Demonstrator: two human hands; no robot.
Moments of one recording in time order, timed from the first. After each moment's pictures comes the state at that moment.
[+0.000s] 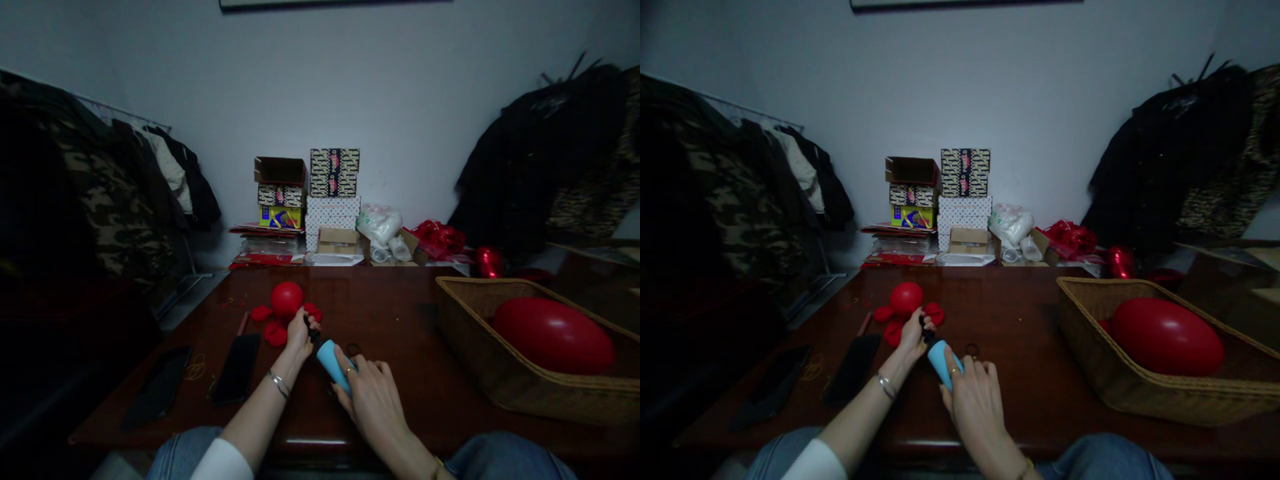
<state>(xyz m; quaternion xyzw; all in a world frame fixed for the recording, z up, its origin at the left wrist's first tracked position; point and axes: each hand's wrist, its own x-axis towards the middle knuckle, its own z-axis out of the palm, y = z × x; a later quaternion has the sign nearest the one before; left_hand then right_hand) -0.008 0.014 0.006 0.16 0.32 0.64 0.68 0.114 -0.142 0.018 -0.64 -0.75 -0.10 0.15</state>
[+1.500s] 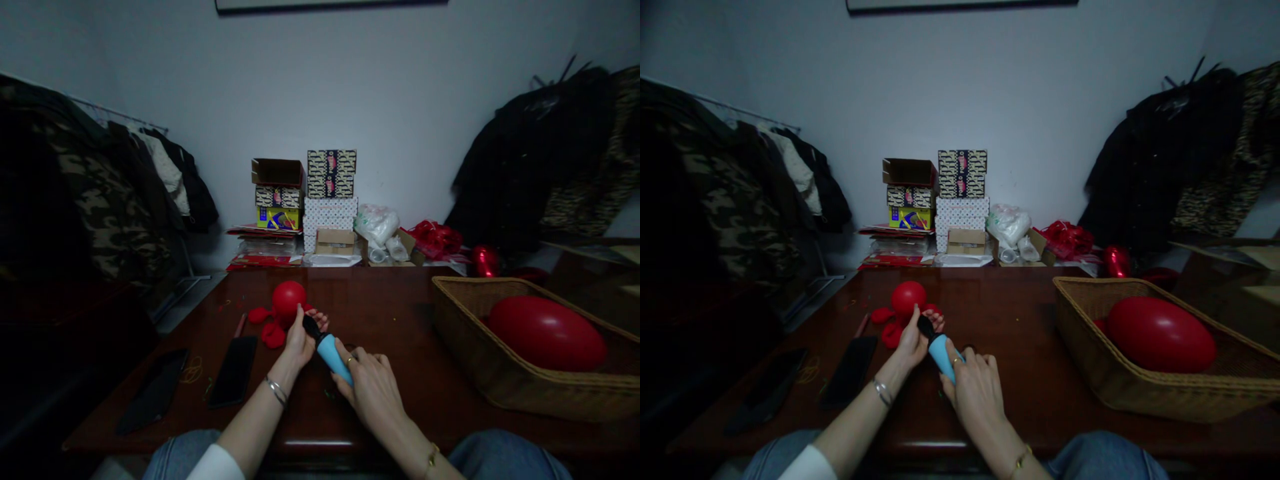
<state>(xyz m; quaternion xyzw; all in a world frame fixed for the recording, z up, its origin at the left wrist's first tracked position) -0.007 0.003 0.006 0.17 0.24 0.59 0.75 0.123 -0.133 0.028 -0.64 -0.74 -0.08 0.16</state>
